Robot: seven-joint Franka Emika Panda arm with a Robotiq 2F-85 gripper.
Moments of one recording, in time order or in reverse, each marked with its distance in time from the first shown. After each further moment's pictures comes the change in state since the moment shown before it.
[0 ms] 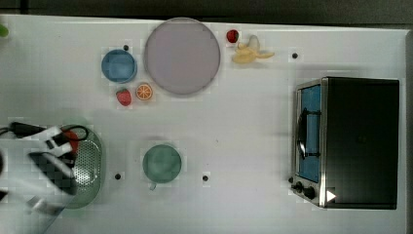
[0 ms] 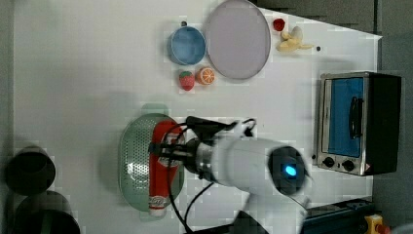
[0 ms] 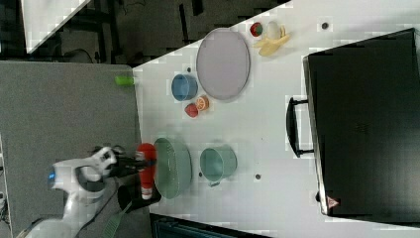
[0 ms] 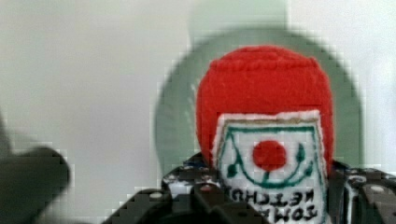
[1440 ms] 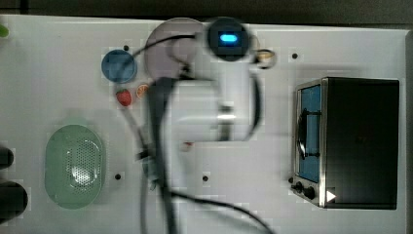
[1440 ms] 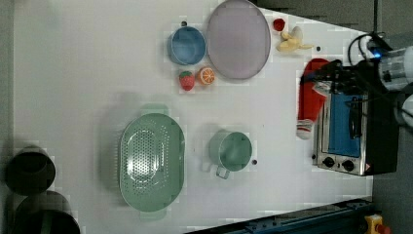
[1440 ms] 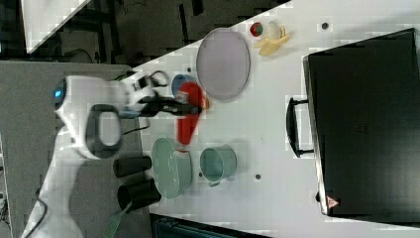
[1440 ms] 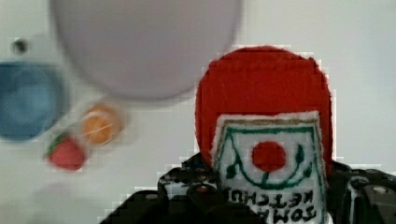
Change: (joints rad) arm -0.404 -0.108 -0.379 0.227 0.223 -0.407 -0.685
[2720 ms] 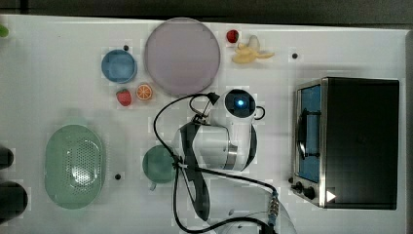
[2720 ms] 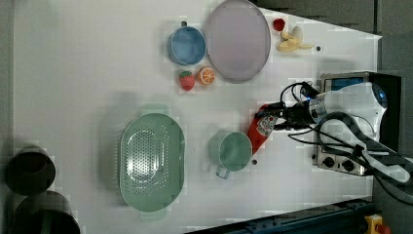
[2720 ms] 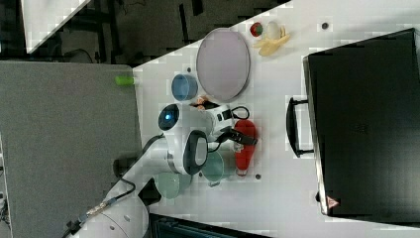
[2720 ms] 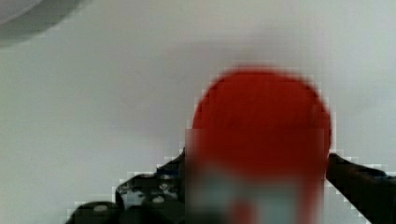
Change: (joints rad) arm 0.010 0.200 -0.073 -0.365 0.001 0.418 -0.050
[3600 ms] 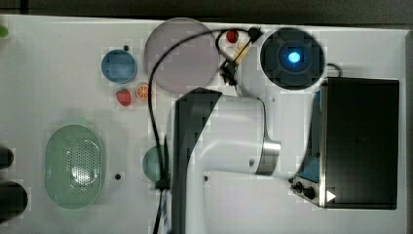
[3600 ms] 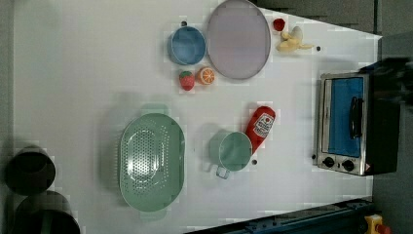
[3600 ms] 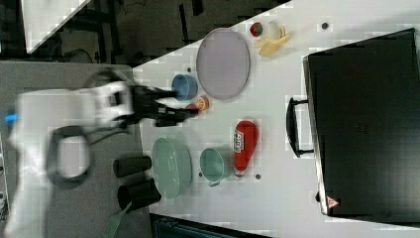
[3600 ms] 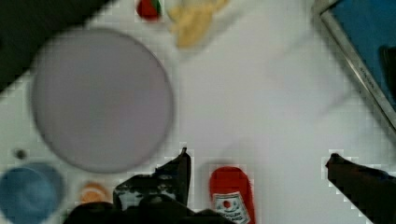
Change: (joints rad) arm -0.021 -0.408 -0.015 0.396 0.003 -0.477 0.181
